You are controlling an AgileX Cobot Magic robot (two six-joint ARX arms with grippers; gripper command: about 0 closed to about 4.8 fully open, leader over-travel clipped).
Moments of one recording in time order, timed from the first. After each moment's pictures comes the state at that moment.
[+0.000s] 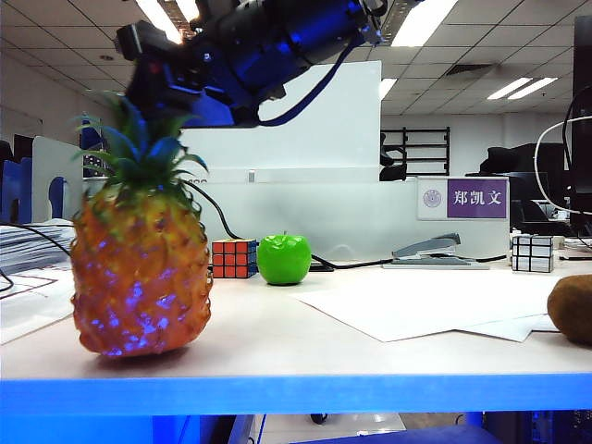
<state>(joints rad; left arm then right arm) -0.15 0.00 0.01 0.41 0.31 -0.04 0.86 1.68 1.05 0.38 -0.18 -0.13</state>
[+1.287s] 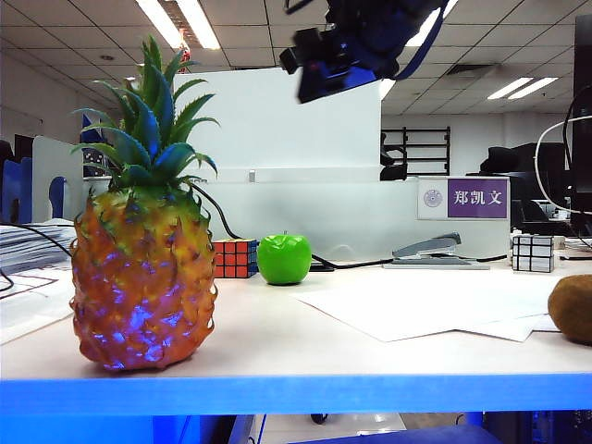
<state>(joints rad) -0.15 0.00 0.01 0.36 0.34 -0.04 0.62 1.53 1.08 0.24 0.10 -0.33</state>
